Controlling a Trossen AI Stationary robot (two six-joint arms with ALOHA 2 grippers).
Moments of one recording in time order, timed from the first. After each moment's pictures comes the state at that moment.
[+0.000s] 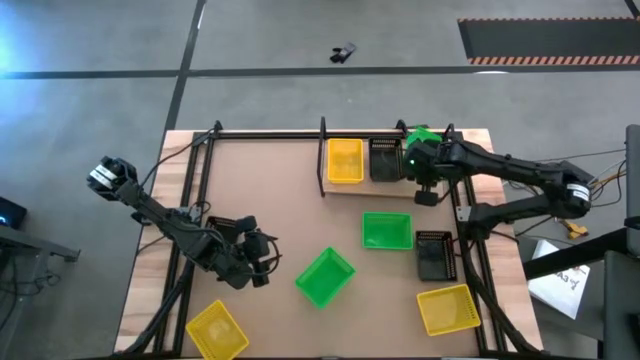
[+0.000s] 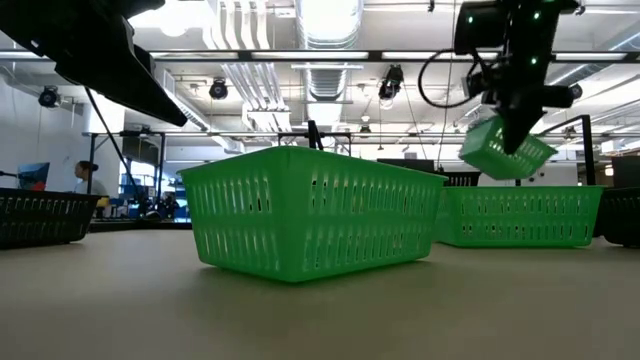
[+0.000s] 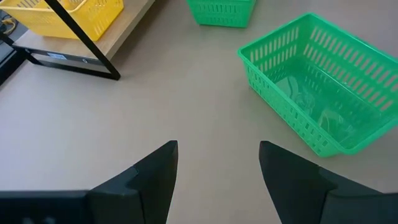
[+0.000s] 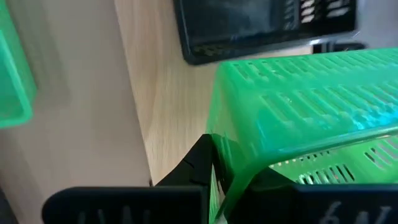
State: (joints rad) left arm -0.60 1.27 0.73 -0.35 -0.73 -0.59; right arm -0.43 1.18 0.96 -1.11 0.26 -0.31
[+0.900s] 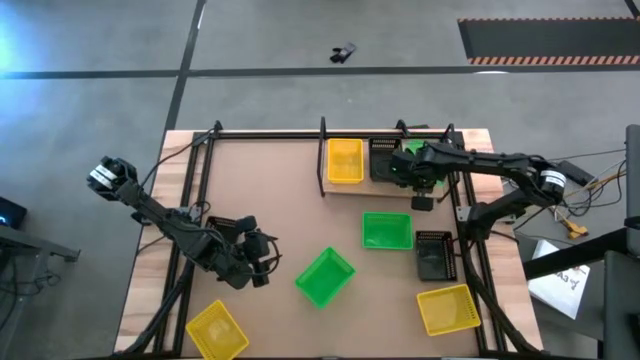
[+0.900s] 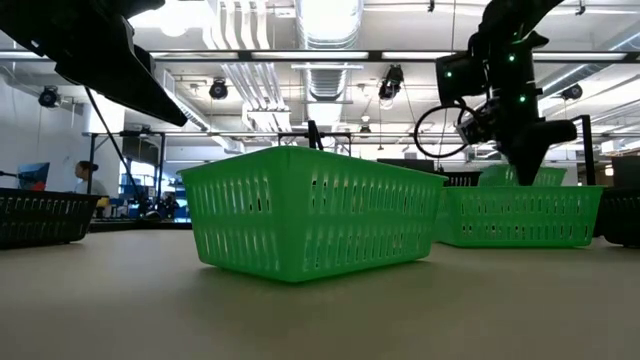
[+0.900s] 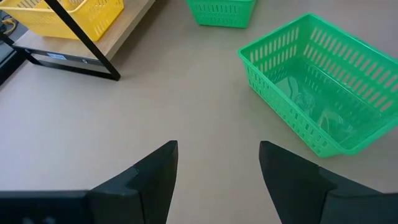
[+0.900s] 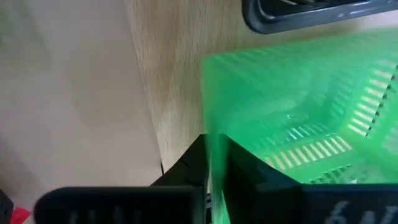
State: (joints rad) left arm -0.60 1.27 0.73 -0.35 -0.73 -0.59; right arm -0.45 1.41 0.92 -1.13 0.26 -0.29
